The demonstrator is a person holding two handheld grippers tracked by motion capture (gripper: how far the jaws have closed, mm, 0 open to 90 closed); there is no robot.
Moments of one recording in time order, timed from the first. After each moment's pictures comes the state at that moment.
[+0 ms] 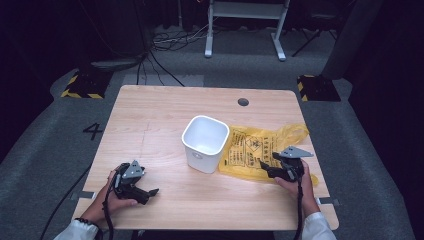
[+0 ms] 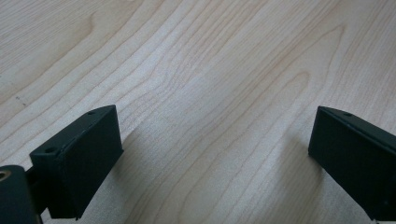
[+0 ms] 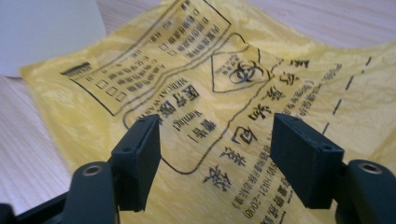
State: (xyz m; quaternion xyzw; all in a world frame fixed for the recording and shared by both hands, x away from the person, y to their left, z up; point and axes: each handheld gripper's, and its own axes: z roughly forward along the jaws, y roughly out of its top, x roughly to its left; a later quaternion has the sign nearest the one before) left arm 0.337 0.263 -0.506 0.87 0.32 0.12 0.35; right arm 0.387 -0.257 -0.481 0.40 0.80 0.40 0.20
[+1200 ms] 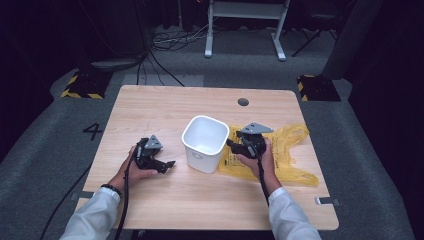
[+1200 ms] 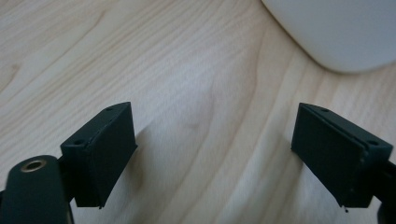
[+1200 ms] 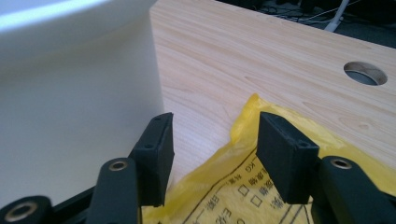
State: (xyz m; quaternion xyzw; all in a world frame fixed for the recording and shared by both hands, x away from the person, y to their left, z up) left arm 0.427 0.221 -0.504 0.86 0.34 0.13 0.36; right arm 0.436 -0.138 -0.440 0.39 0.79 0.44 0.21
